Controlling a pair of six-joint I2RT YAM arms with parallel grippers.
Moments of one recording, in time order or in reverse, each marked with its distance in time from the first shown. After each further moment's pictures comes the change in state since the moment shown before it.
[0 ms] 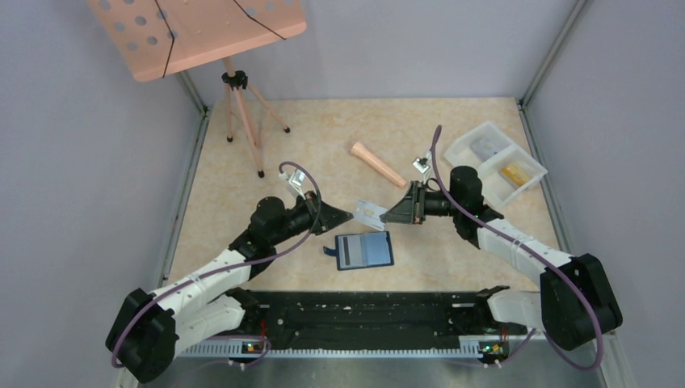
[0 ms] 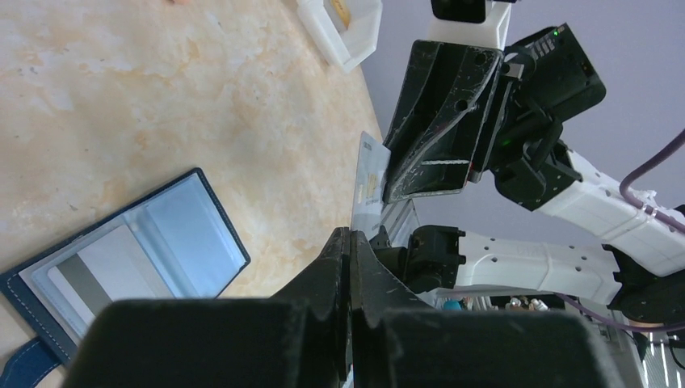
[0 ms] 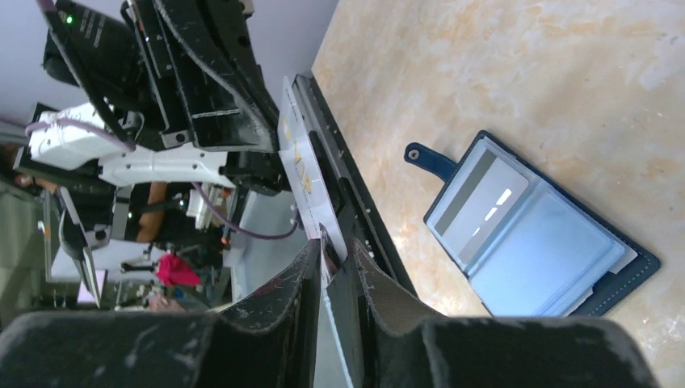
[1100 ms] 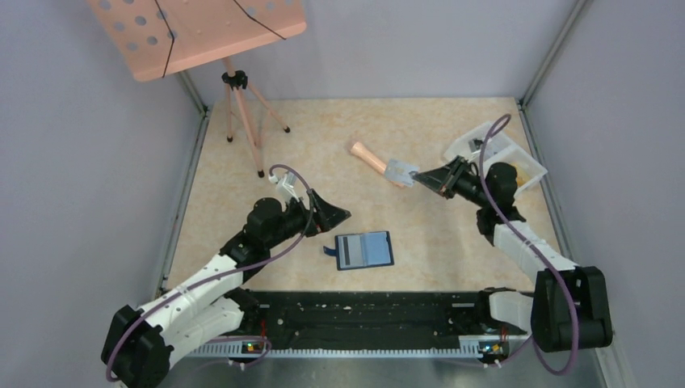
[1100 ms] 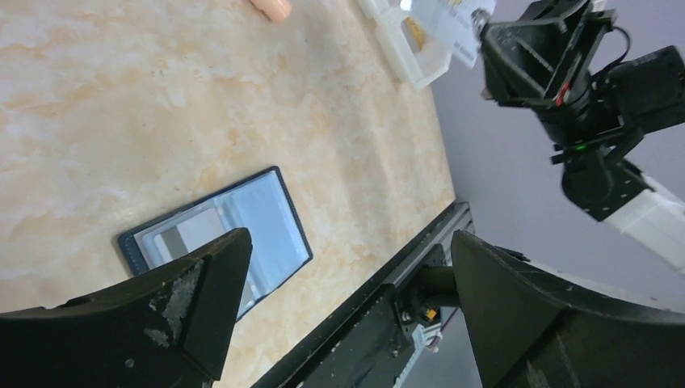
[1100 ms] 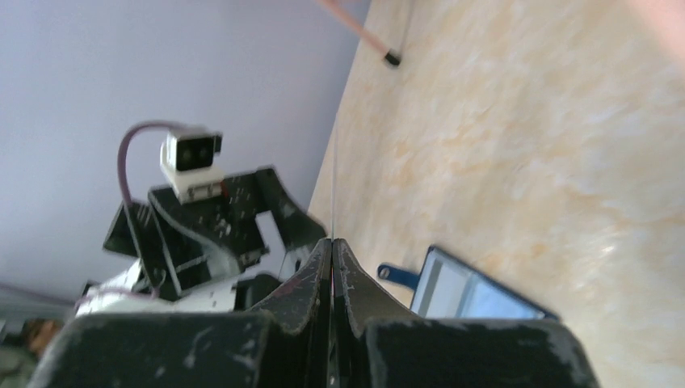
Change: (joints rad) left arm 0.006 -0.097 0.009 -0.211 -0.132 0.082; right arm -0.234 -0.029 -0.084 0.282 0.216 0.270
